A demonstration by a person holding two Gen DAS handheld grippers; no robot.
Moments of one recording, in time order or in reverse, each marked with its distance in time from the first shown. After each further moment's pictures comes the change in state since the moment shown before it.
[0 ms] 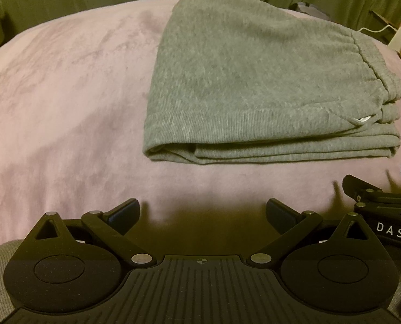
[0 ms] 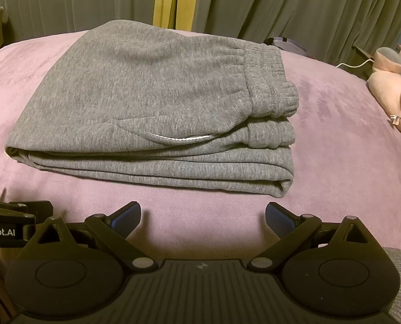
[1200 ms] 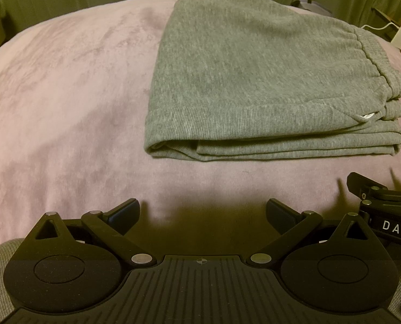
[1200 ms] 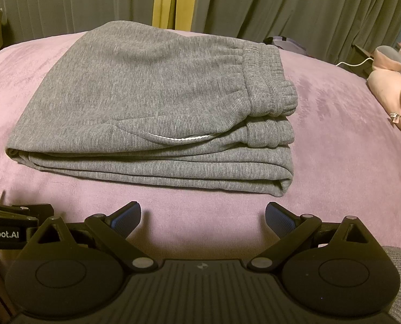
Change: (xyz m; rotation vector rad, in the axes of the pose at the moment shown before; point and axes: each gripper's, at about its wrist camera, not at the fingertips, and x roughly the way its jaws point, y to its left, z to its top) left arm 0.002 -0.001 0.000 0.002 0.011 0.010; right arm 0.000 -0.001 -0.001 0.007 -0.001 0.003
